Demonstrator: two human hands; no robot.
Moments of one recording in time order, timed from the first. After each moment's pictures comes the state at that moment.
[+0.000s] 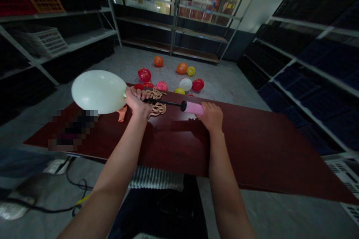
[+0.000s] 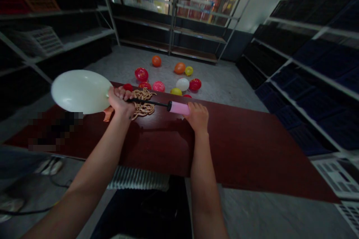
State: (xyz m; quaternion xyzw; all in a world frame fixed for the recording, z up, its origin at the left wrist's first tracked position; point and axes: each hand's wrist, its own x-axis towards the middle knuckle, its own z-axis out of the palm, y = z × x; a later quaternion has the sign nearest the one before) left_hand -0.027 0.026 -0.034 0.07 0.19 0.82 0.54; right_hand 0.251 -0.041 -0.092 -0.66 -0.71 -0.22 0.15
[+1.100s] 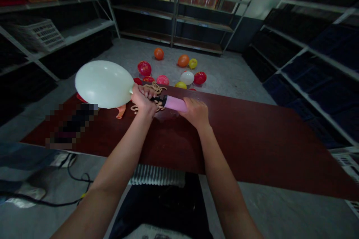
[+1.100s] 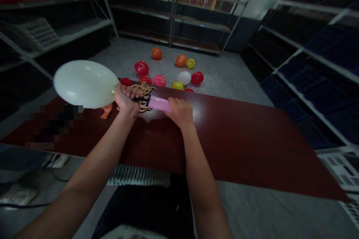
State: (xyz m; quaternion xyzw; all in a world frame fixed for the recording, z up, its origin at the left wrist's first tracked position) left_hand -0.004 0.025 -0.045 0.09 0.24 0.80 0.54; right_hand 0.182 -0.035 -0.089 -0.60 -0.76 -0.15 0.18
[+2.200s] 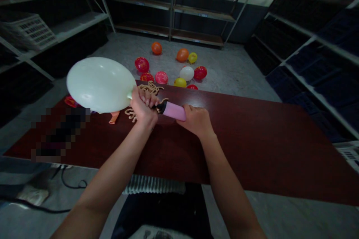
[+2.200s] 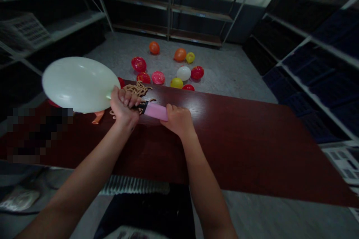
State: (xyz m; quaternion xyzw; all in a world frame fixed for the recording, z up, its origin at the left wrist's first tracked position) left_hand 0.015 0.008 -0.048 0.14 0.25 0.77 0.57; right_hand 0.179 -0.050 -0.076 -0.62 -0.78 -0.09 0.09
